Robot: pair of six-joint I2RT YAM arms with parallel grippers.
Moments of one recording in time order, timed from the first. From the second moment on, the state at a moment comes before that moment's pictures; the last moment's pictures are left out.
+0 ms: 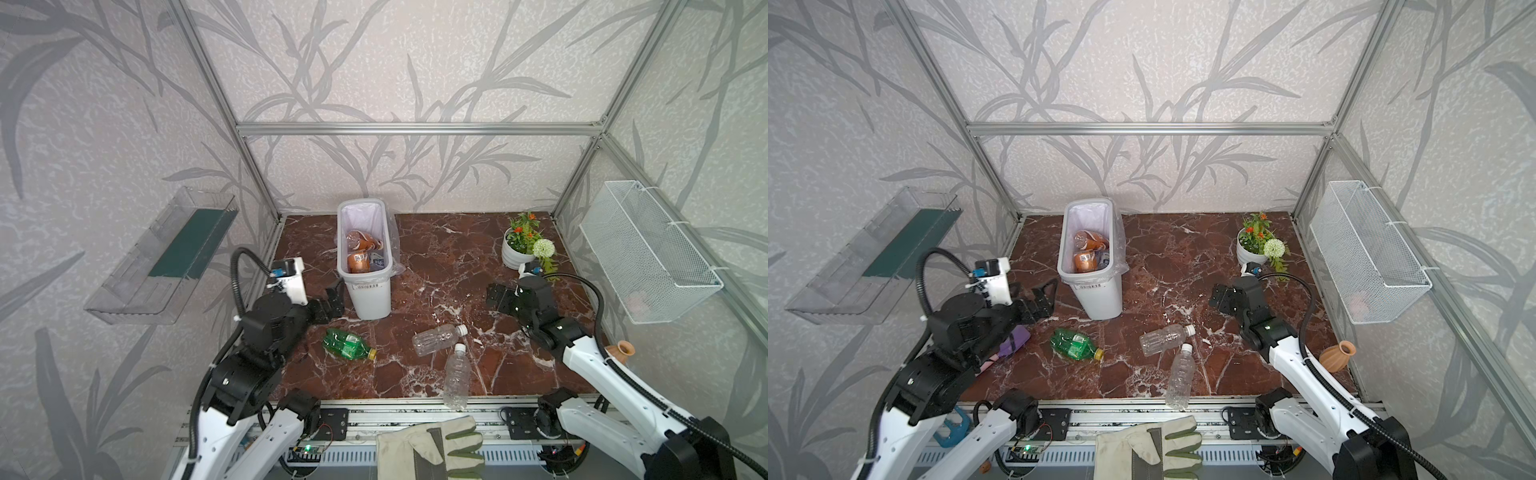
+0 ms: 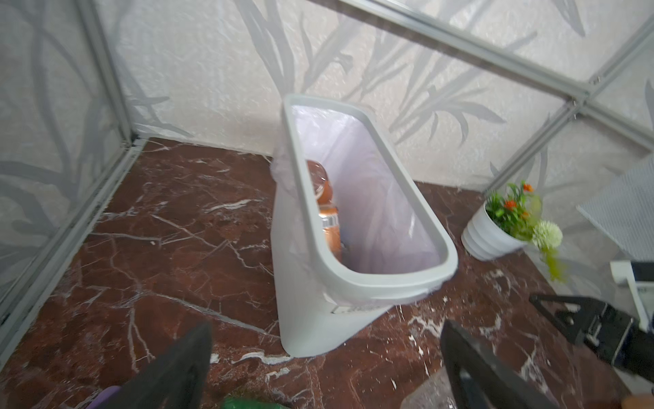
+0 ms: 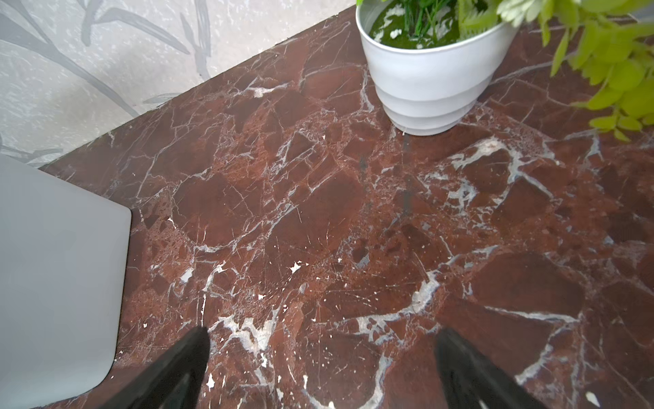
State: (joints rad) left arm -0.50 0.60 0.95 -0.69 -0.22 -0.36; right arm 0.36 0.95 0.59 -0.29 0.20 0.58
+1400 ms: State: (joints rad) left arm -1.31 1.70 1.23 -0.68 0.02 -0.72; right arm 0.22 0.73 0.45 -0.36 0.13 0.45
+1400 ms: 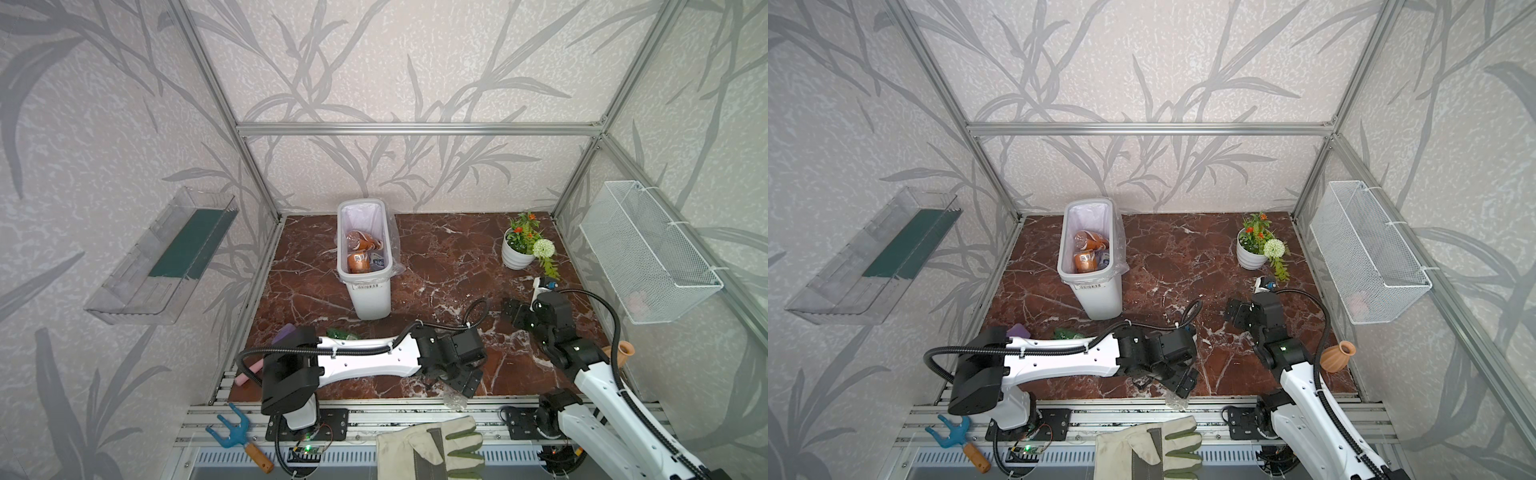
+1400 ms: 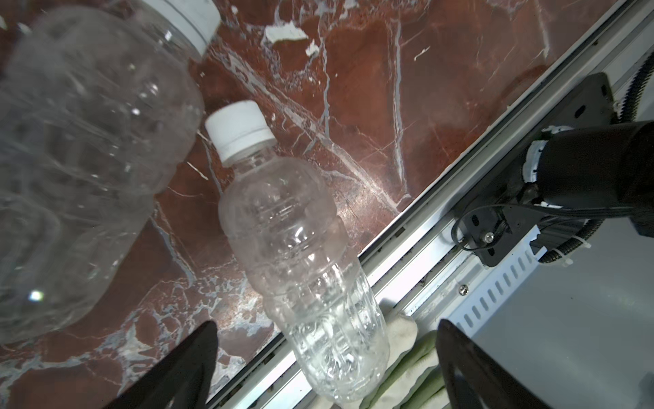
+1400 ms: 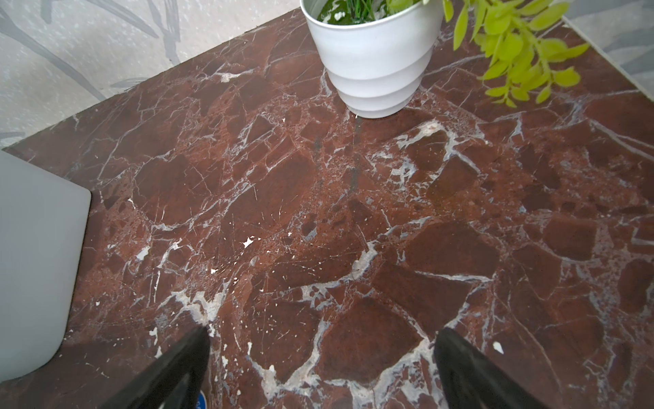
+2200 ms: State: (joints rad) left arm -1.29 1.90 1.28 -0.63 0.03 -0.70; right arm 0.21 0.59 0.39 -0.37 0.14 0.39
